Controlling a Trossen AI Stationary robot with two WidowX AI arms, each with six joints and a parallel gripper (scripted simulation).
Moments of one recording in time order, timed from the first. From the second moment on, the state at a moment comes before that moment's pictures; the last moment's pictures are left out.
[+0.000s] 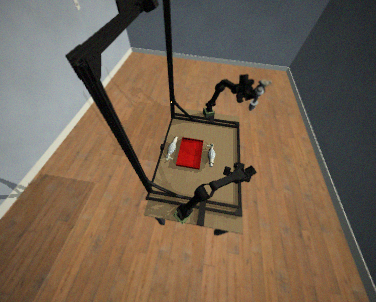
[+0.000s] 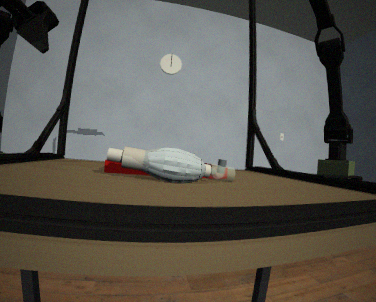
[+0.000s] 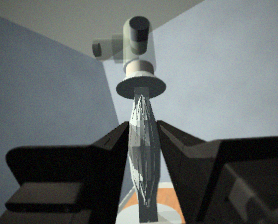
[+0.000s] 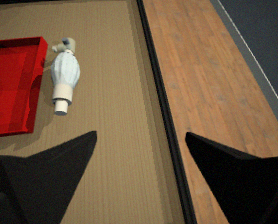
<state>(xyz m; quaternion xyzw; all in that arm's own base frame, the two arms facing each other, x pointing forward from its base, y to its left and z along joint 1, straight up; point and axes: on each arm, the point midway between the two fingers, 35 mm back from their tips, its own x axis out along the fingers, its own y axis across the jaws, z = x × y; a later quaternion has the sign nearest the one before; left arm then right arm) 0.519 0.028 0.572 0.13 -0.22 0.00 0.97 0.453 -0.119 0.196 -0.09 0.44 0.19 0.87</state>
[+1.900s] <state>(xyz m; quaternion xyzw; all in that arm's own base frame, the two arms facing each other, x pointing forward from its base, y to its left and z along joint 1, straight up) 0.112 0.005 0.797 0.06 -0.68 0.04 0.73 0.453 -0.119 0.197 -0.09 0.44 0.19 0.87</state>
